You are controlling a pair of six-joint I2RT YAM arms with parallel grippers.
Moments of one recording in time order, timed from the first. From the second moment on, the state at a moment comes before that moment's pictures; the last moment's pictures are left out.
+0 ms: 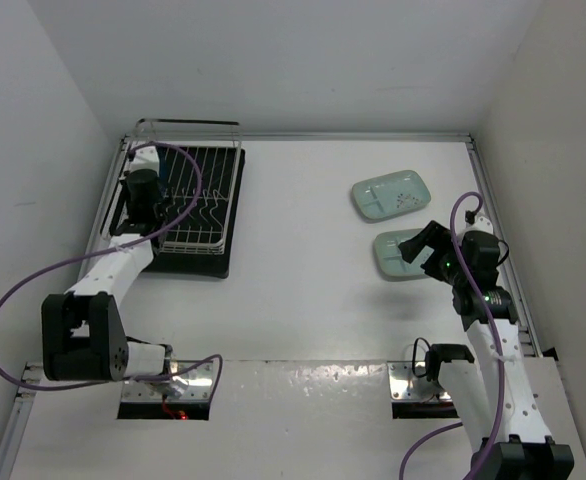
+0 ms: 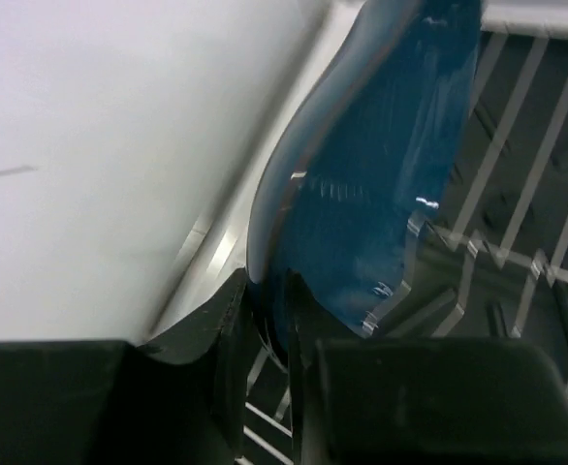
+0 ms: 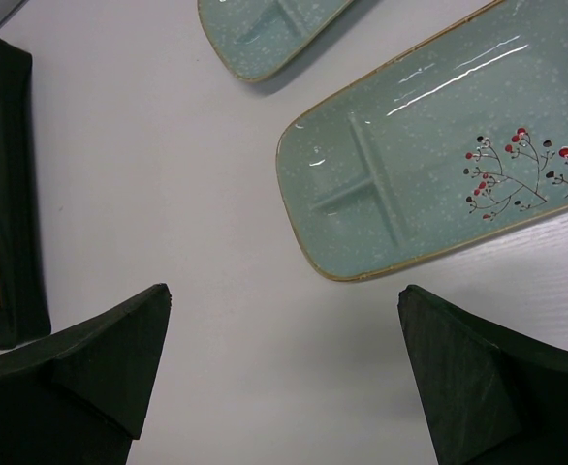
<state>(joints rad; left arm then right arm) 0.01 1.33 0.83 0.18 -0.55 0.14 -0.07 0.67 0.52 -0.41 -0.16 0.51</state>
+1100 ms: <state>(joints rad) 0.08 1.39 0.97 -0.28 -0.34 0.07 -0.07 0.66 0.52 -0.42 -0.14 0.50</state>
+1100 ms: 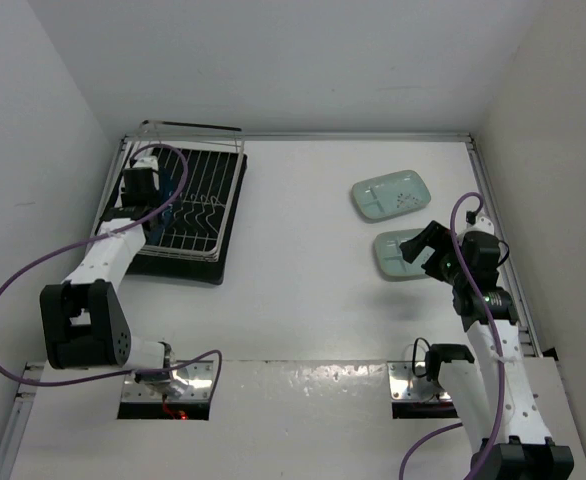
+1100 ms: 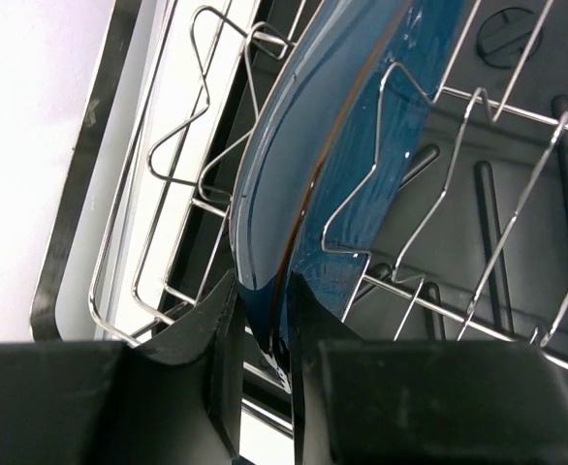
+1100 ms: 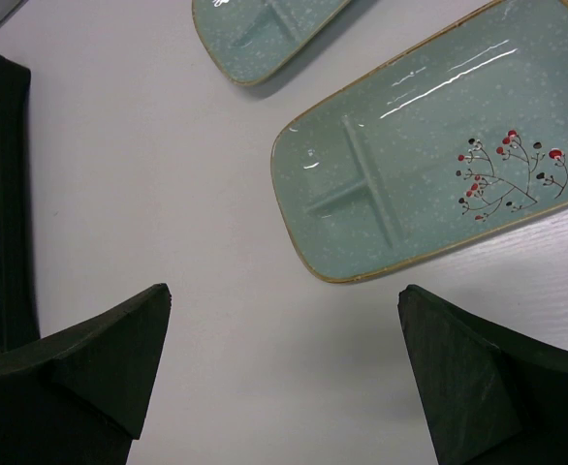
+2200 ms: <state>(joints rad) 0.08 1.40 1.30 -0.55 -0.25 0.08 -0.07 0.84 0.56 -0.49 -0.12 0.50</state>
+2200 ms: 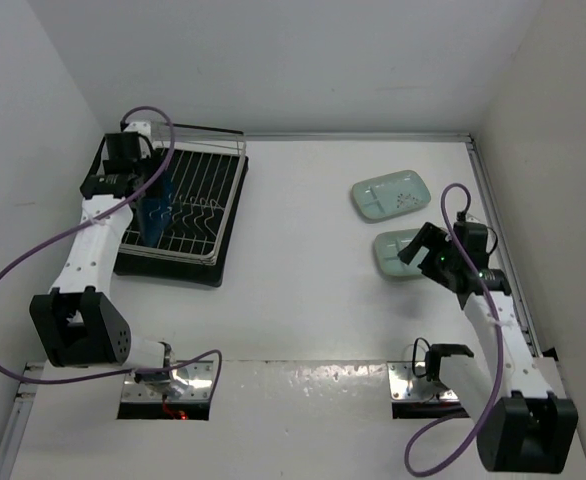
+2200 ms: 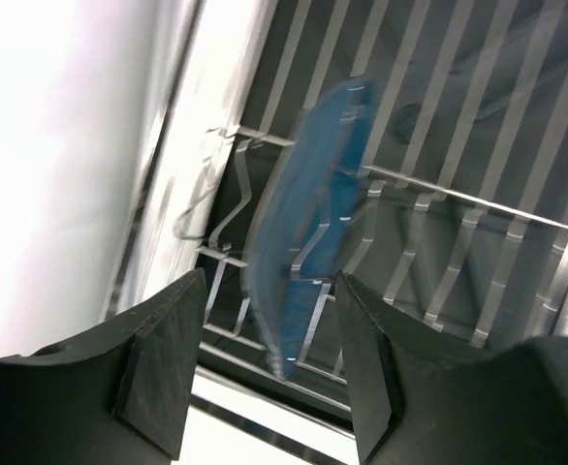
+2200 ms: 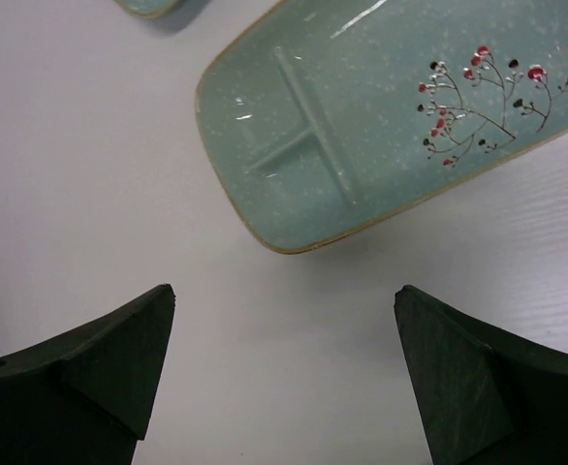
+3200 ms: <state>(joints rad) -0.23 1.56 1.57 -0.76 0.01 0.18 -0.21 1.50 0.60 -0.12 -0.02 0.99</state>
